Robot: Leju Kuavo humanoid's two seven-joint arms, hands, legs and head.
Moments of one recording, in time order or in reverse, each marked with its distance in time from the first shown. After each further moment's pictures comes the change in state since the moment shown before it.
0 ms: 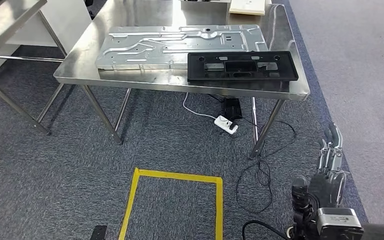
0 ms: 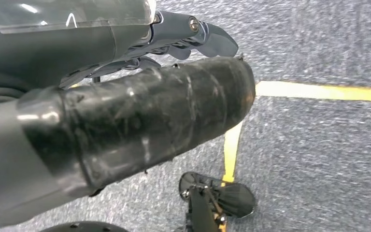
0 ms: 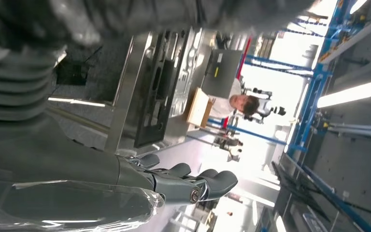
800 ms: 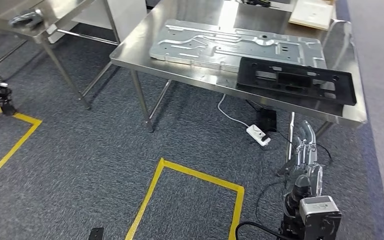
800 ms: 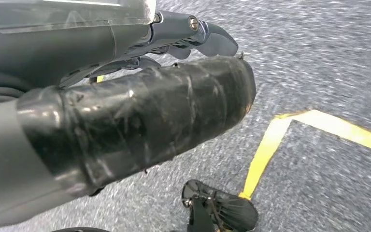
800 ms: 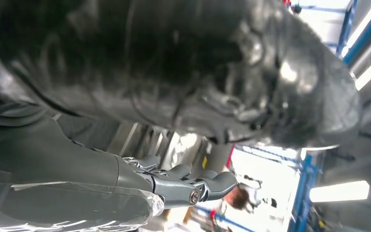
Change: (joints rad) left arm 0.001 -0.011 0.000 0.000 0.054 0.052 0.018; right arm -0.055 -0.026 0.067 0.093 -0.140 0.019 -0.049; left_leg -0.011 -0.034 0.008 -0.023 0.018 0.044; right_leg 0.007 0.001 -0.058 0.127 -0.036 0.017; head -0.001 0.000
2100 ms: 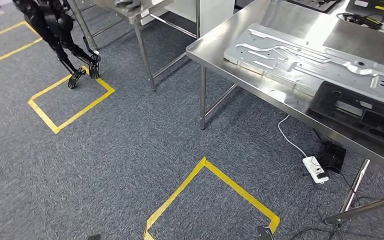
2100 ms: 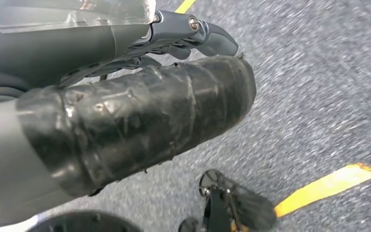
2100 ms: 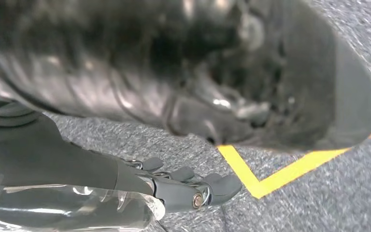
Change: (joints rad) left arm 0.007 0.001 0.015 0.000 0.094 0.043 0.051; right arm -0.114 0.235 -0.078 1.606 -0.419 0.269 -0.150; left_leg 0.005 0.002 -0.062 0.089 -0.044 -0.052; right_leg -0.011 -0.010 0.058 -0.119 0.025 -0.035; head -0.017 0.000
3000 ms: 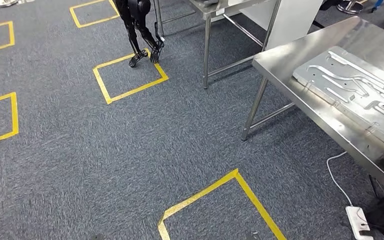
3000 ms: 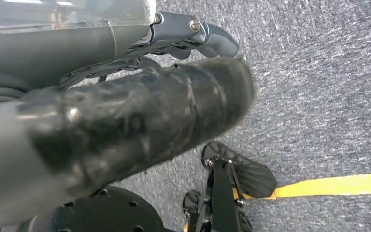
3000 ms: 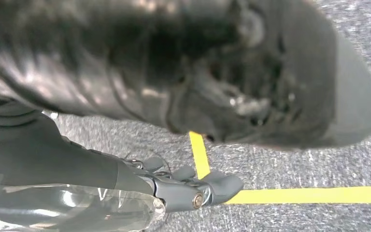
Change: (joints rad) left arm 0.002 -0.013 0.013 0.000 0.021 -0.130 0.012; right arm -0.025 0.035 0.074 0.140 0.045 -0.011 0.067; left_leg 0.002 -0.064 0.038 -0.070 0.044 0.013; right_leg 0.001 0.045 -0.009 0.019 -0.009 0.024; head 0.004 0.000
